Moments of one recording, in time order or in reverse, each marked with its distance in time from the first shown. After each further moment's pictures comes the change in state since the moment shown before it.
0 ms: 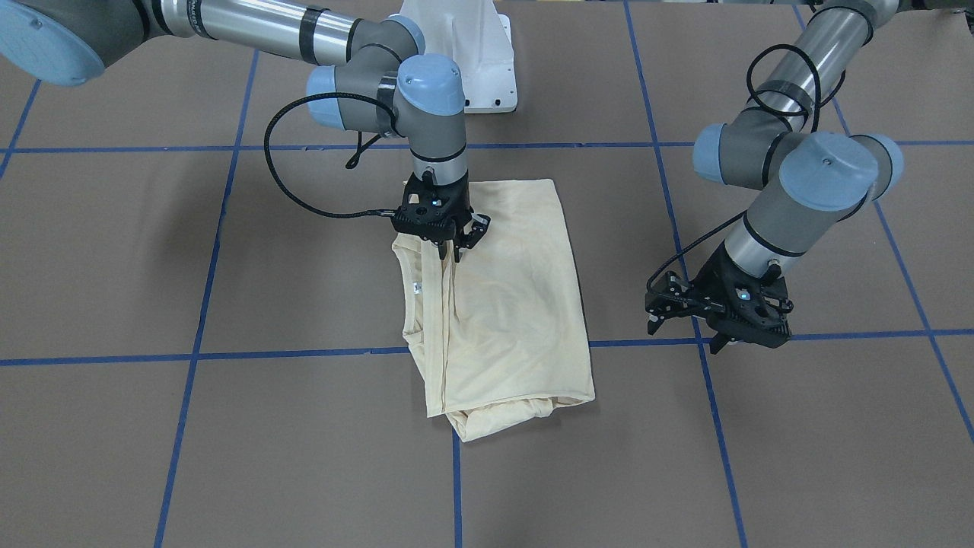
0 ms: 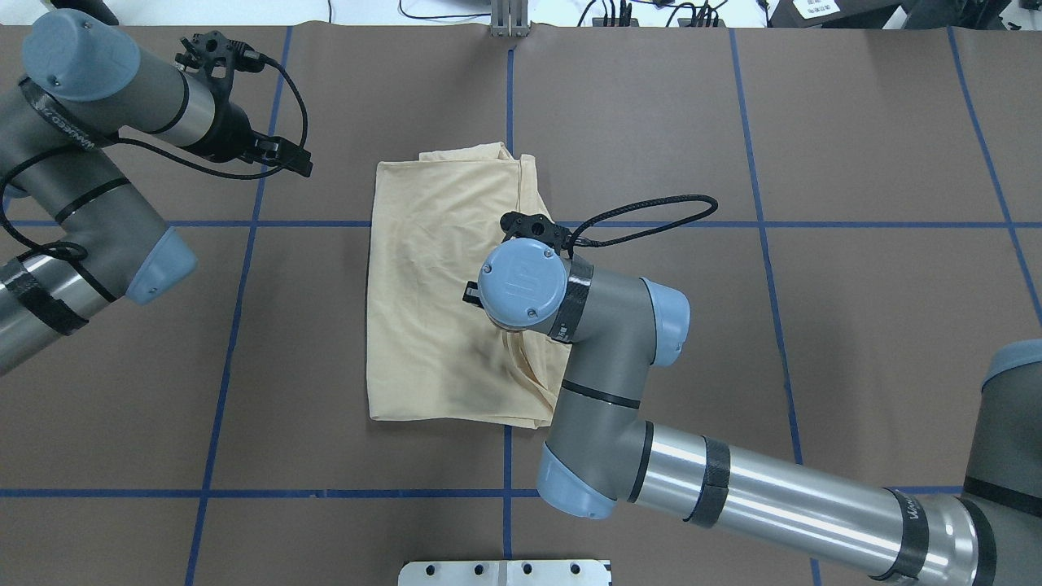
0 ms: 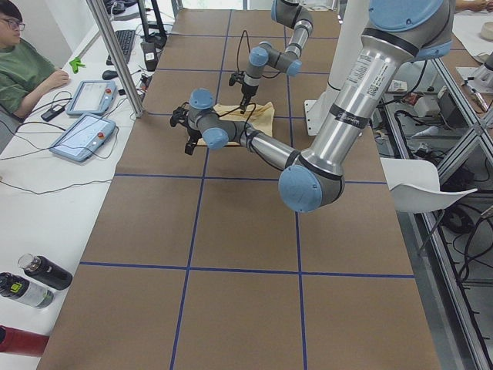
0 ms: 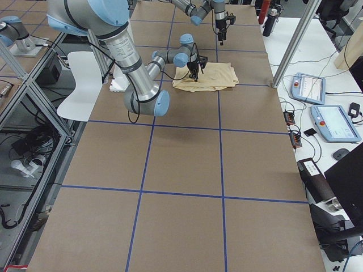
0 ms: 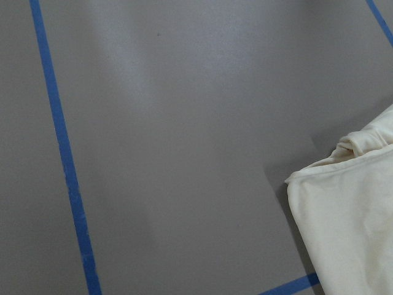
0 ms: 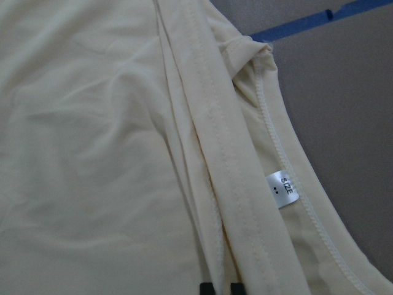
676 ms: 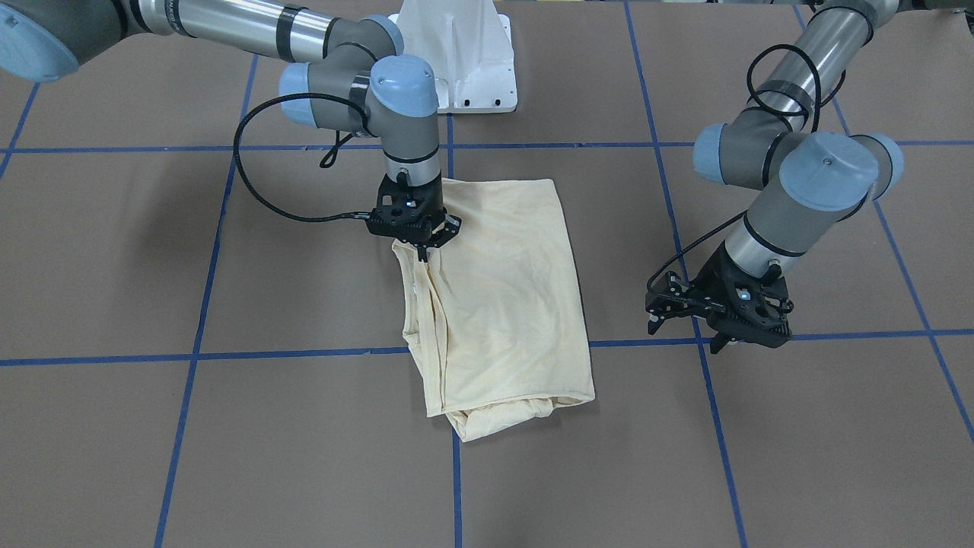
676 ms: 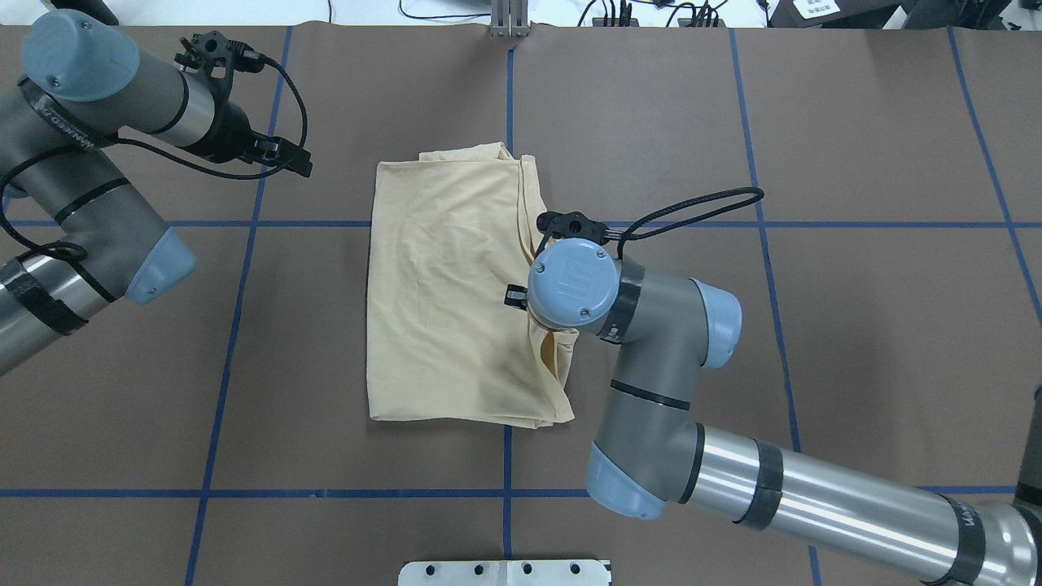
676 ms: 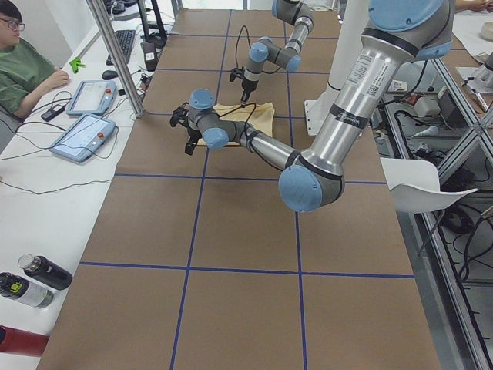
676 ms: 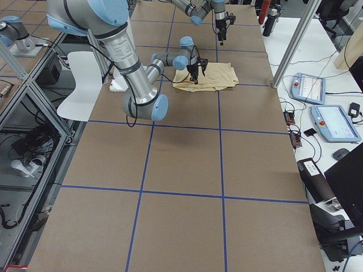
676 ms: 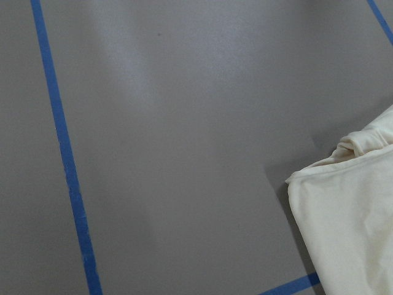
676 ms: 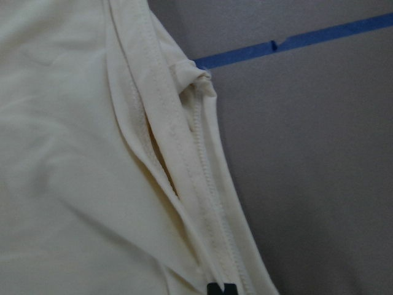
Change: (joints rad) left arm 0.000 0.001 -0.001 0.000 0.000 -0.002; right arm 0.026 -0.129 0.114 -0.011 0.003 -0.113
